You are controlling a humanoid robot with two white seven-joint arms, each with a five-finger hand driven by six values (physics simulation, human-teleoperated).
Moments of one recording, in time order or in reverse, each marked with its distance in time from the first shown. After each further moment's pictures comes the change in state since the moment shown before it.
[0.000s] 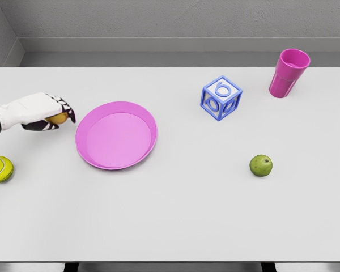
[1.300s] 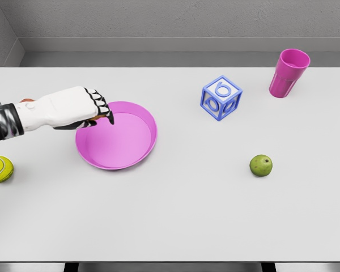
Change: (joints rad) left arm 0.038 0.007 -0.015 -0.371 0.067 0.000 0.000; right arm 0.000 0.000 0.000 0.000 0.000 0.000 0.000
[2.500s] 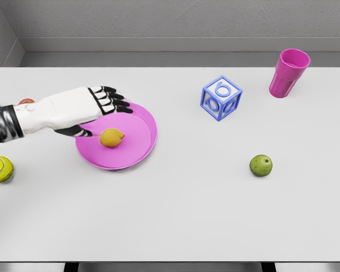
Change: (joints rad) left arm 0.017 0.047 0.001 -0.053 0.103 0.000 0.012; right arm 0.000 0.000 0.000 0.000 0.000 0.000 0.000
